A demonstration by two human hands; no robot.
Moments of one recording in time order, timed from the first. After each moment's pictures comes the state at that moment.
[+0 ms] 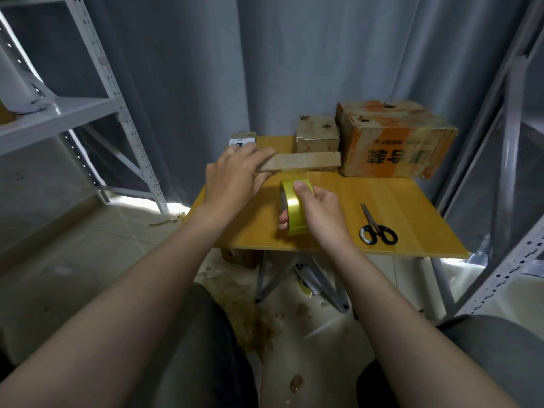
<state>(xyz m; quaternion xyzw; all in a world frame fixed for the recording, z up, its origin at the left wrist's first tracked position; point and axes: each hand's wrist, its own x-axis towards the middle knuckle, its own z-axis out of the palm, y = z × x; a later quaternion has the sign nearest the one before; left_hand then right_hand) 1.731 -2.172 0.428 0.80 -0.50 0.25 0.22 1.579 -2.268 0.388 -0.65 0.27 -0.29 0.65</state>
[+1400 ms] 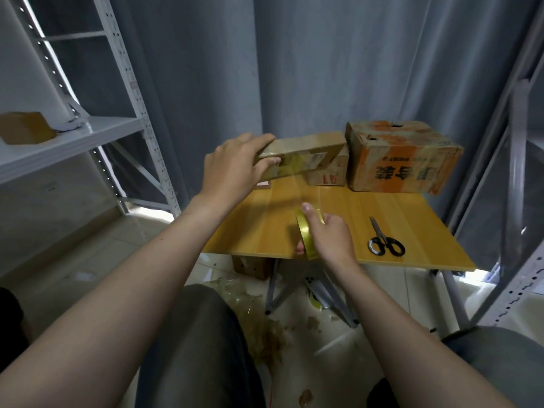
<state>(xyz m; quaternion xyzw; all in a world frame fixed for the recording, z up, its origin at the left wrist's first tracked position) 1.723 -2.142 0.485 0.79 -0.49 0.25 0.27 1.577 -2.262 0.363 -0.72 0.32 -0.30 0.53</state>
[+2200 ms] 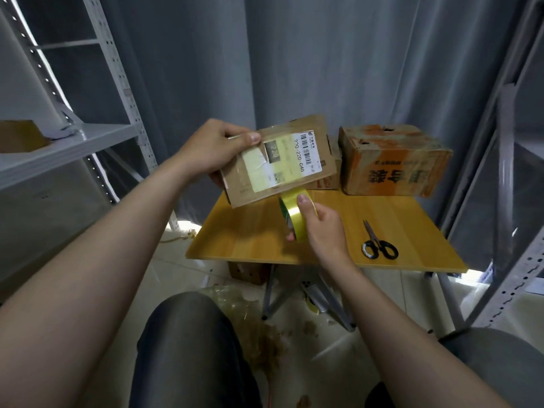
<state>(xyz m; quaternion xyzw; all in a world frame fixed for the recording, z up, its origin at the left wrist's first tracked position) 1.740 -2.129 0.541 0.77 -0.47 -0.05 0.43 1.576 -2.261 0.380 -0.72 0.24 -0.37 0.53</state>
